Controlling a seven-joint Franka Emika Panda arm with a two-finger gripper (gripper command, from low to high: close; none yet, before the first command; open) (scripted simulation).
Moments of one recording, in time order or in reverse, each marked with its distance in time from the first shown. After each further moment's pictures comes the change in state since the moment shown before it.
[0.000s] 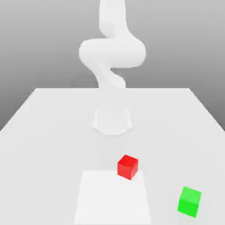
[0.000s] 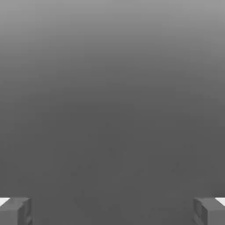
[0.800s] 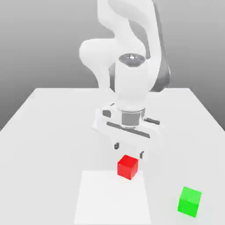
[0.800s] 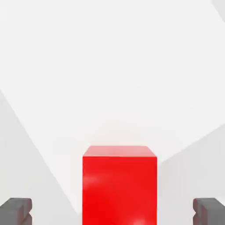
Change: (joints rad) arm -0.012 0.639 0.220 -0.597 0.099 0.515 0.568
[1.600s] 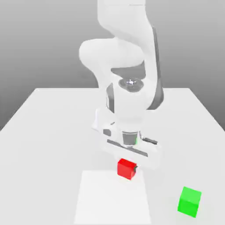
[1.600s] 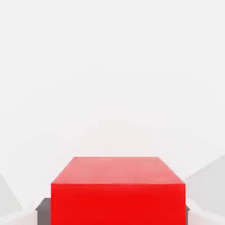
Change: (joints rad) arm 0.134 0.267 -0.180 0.023 -0.166 0.246 0.120
